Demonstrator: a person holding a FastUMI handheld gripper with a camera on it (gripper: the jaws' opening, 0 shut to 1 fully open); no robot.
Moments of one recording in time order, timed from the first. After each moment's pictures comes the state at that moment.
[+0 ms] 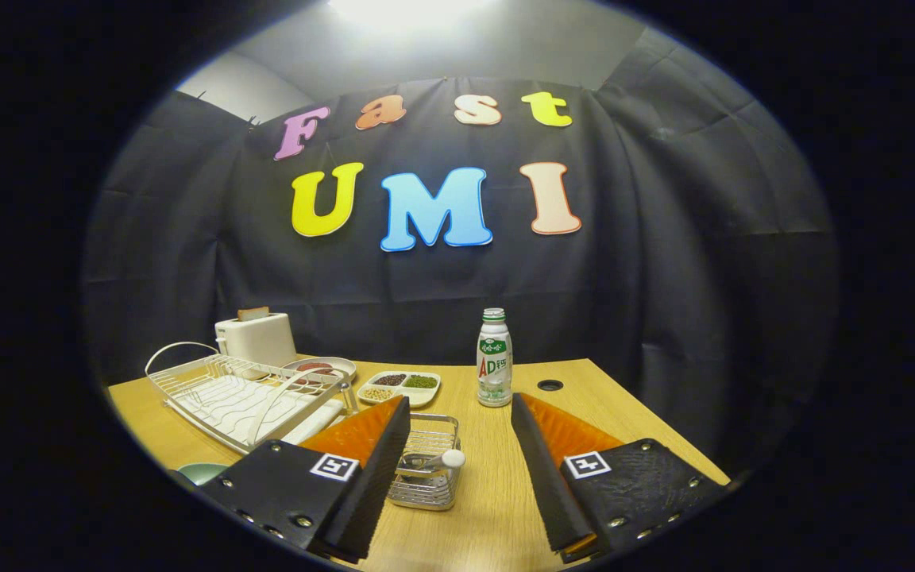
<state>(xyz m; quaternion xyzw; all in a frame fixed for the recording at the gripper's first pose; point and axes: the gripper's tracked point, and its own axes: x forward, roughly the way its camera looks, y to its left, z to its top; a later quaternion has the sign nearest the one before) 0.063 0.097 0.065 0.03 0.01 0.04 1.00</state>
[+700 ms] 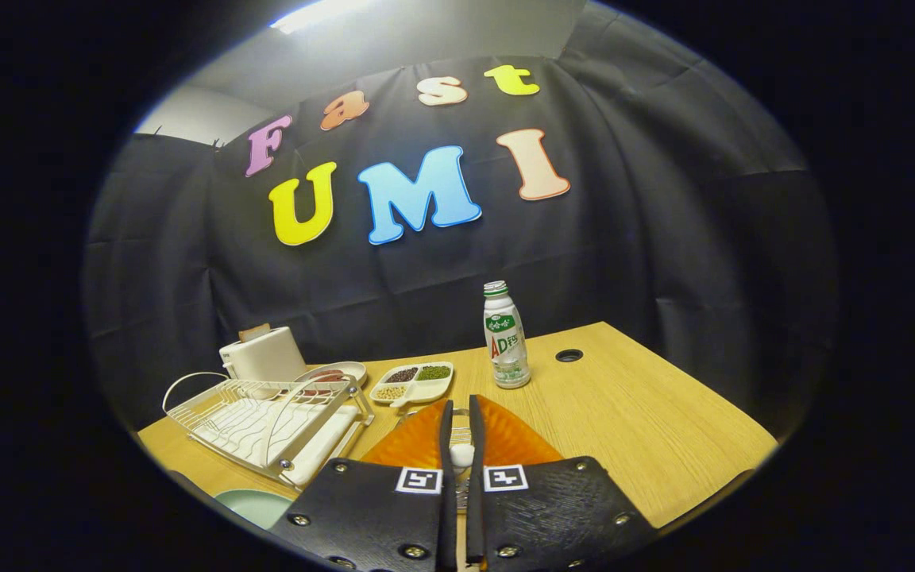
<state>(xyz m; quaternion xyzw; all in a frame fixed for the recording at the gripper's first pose) 0.078 0.107 0.070 0.10 0.04 0.06 0.99</state>
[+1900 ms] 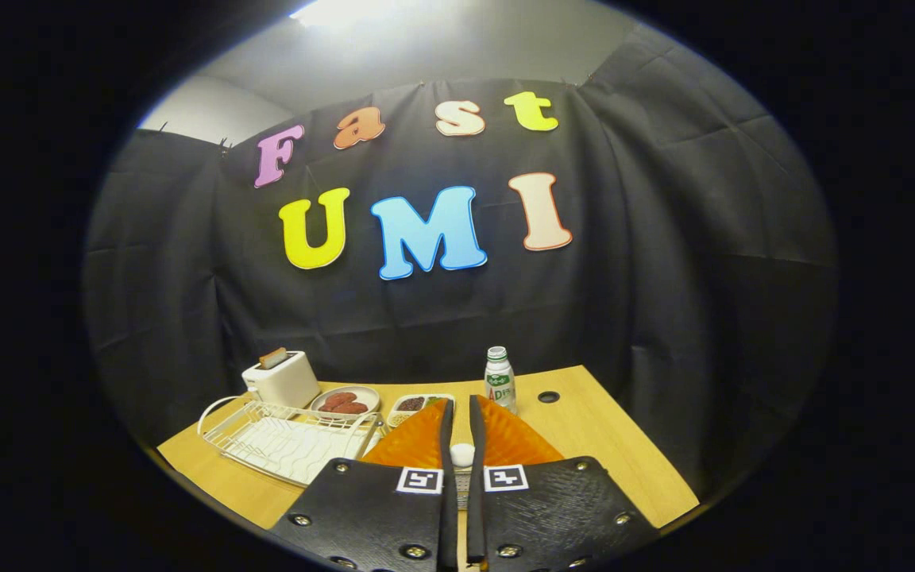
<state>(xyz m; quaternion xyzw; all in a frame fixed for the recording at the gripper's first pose) -0.004 0.100 0.208 0.04 0.04 0.02 1.00</state>
